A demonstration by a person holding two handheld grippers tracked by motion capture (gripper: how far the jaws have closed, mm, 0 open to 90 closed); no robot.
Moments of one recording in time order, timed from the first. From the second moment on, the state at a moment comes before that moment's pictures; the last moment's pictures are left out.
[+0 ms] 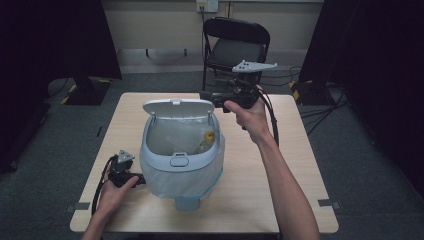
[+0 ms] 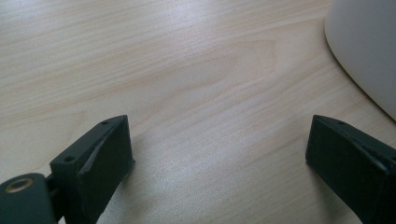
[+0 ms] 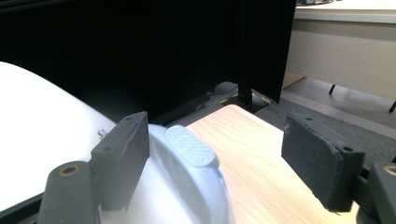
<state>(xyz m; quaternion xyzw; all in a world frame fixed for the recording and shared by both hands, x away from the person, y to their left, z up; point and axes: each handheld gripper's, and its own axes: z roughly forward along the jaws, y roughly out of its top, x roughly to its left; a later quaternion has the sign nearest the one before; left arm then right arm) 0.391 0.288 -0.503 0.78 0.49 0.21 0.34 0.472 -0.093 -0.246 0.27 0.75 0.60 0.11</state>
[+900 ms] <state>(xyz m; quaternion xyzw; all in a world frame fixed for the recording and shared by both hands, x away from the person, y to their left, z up) 0.391 0.288 -0.503 0.78 0.49 0.21 0.33 0.429 -0.080 -0.266 0.25 0.78 0.56 0.13</state>
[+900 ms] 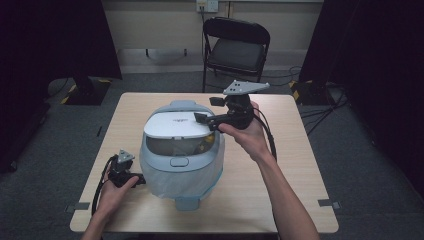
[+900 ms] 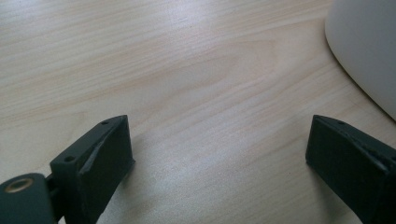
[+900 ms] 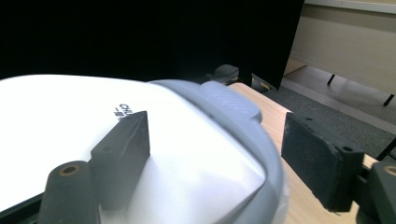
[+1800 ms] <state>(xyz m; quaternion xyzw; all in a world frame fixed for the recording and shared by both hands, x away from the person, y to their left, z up) 0.391 0.288 -0.503 0.78 0.49 0.21 0.33 0.395 -0.052 -0.281 0.22 0.80 0.54 0.12</state>
